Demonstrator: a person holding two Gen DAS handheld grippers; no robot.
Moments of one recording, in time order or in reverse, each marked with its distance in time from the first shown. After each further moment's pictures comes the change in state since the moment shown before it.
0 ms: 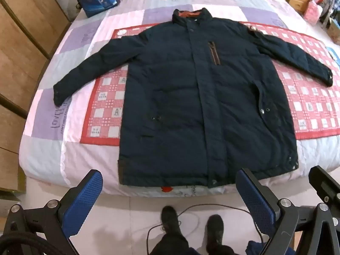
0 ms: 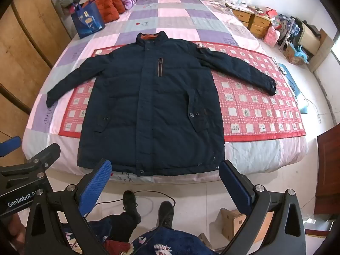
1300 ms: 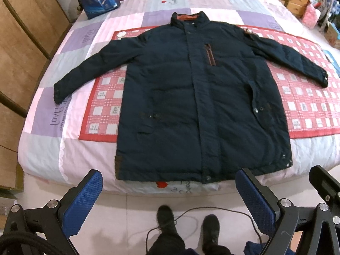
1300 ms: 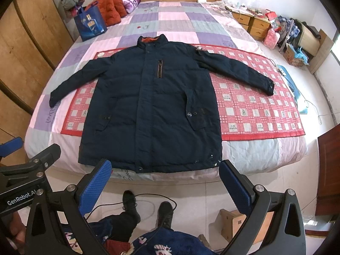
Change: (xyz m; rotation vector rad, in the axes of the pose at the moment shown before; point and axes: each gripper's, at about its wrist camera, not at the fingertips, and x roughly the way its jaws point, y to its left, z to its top) left arm -0.020 -0.004 -0.012 -0.003 -0.019 -0.020; right arm -0.017 -0.008 -0.014 0.002 -0.012 0.005
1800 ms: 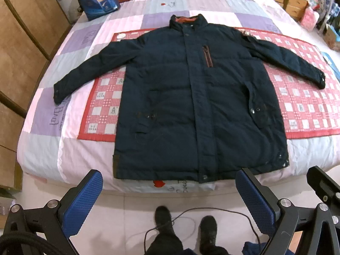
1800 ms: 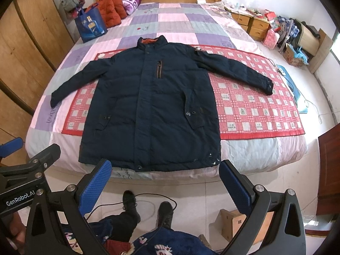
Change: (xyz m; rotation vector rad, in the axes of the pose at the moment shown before) left arm -0.004 -0.007 -0.007 -0.005 -0.017 -0.007; right arm -0.014 -0.008 -0.005 -0.003 -0.008 0.005
